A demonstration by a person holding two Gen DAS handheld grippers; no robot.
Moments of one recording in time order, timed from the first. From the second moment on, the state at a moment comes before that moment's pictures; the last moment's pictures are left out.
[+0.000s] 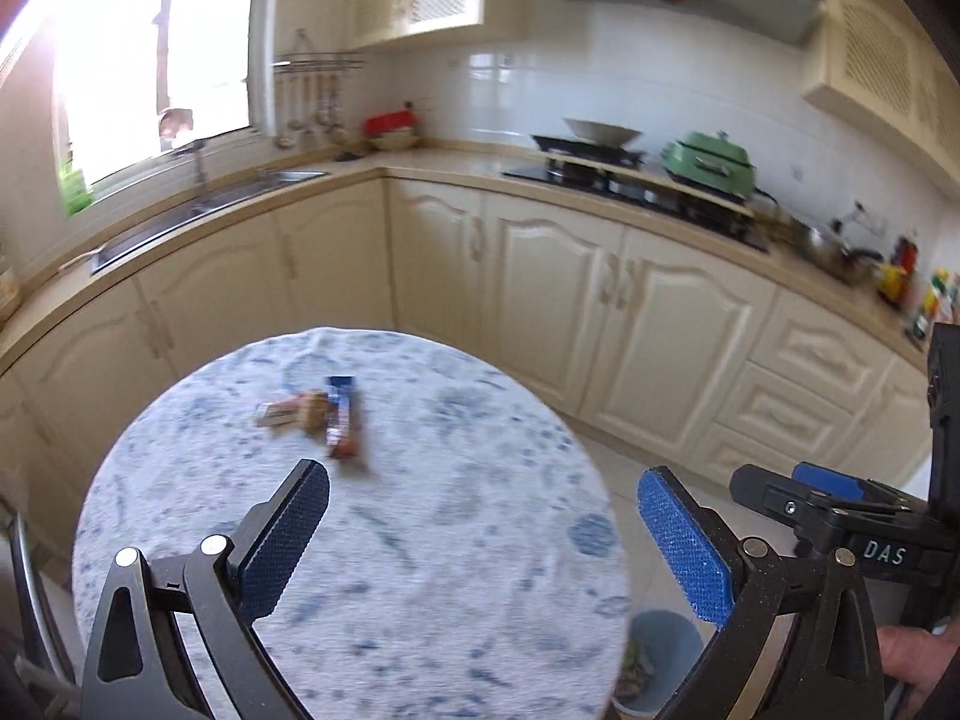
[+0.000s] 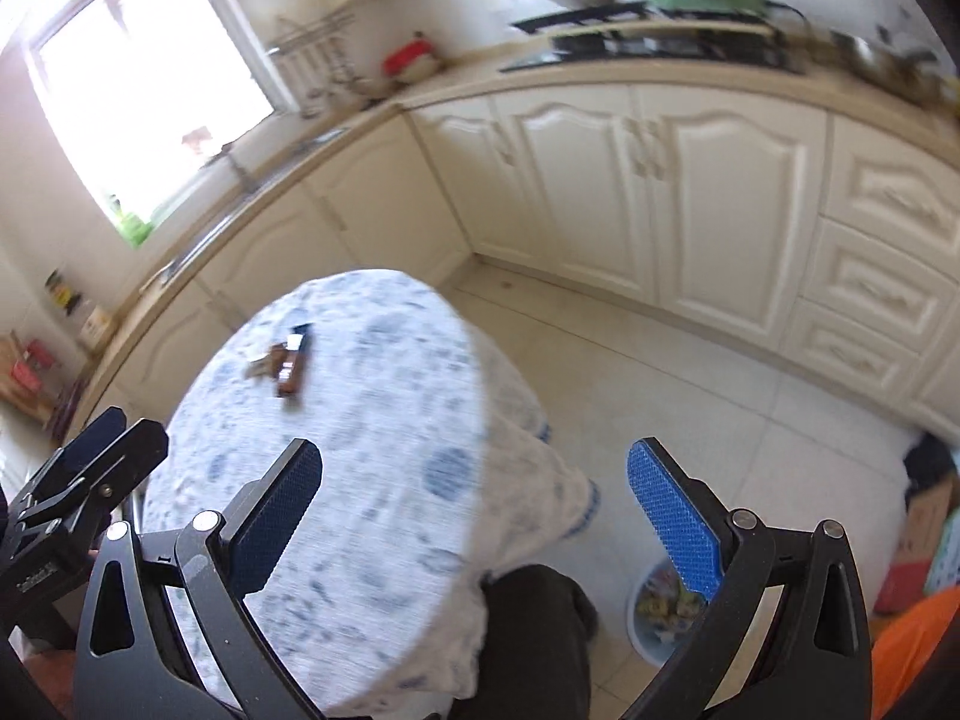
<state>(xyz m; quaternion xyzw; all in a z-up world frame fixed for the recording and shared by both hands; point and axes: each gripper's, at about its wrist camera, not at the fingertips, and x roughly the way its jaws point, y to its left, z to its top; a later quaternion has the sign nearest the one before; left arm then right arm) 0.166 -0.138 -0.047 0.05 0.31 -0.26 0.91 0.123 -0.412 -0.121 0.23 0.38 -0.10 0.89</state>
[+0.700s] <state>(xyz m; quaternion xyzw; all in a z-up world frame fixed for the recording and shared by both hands) 0.208 -0.001 -0.027 -0.02 0.29 -0.11 0.95 0.230 -0.243 -0.055 0.07 0.34 0.03 0.94</state>
